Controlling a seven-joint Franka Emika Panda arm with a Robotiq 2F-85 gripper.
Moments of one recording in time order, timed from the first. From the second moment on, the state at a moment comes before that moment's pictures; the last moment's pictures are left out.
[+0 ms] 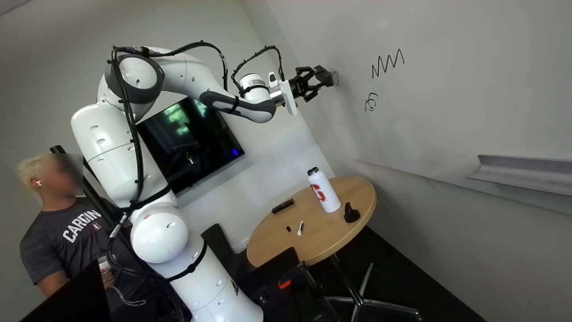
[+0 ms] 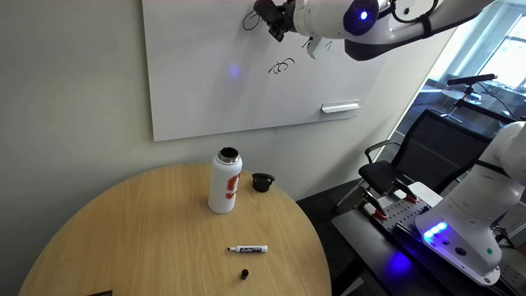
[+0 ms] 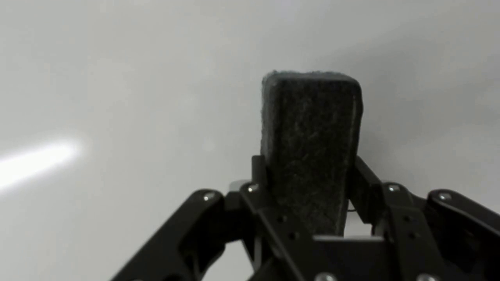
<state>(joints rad) 0.37 0.09 0.33 -1.96 -1.83 2.32 0.95</state>
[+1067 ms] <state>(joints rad) 0.33 0.19 0.32 -1.80 -1.85 2.51 0.95</state>
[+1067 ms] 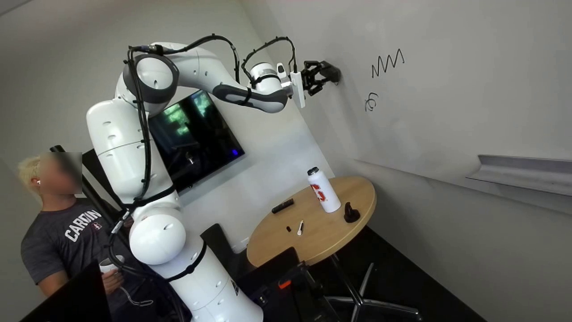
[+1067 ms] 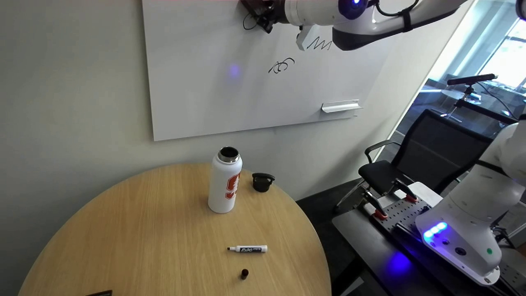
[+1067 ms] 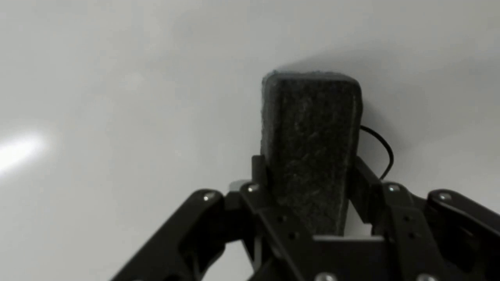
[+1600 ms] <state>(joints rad) 0.34 0.25 0.33 -1.78 -1.85 2.55 0.95</state>
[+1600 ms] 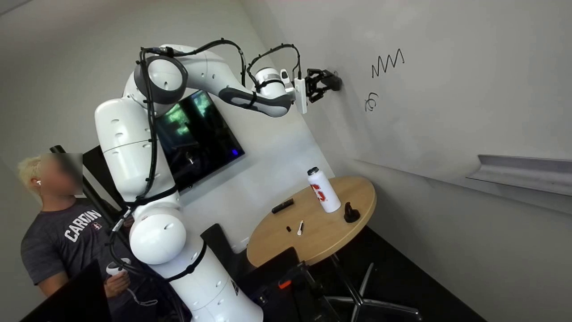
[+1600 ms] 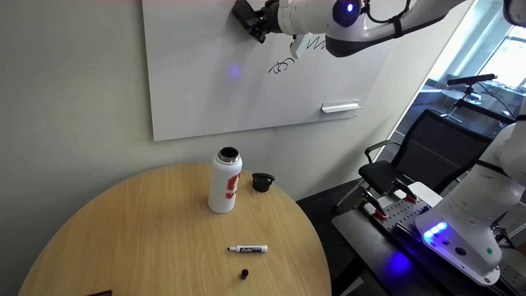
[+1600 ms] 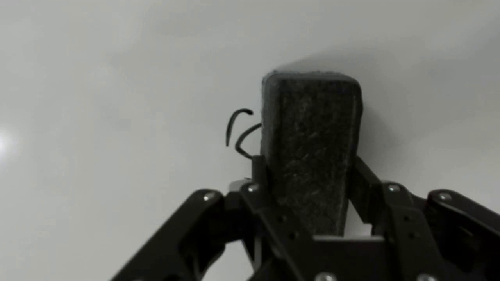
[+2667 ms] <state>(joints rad) 0.34 0.22 0.31 -1.77 -1.92 2.56 0.94</state>
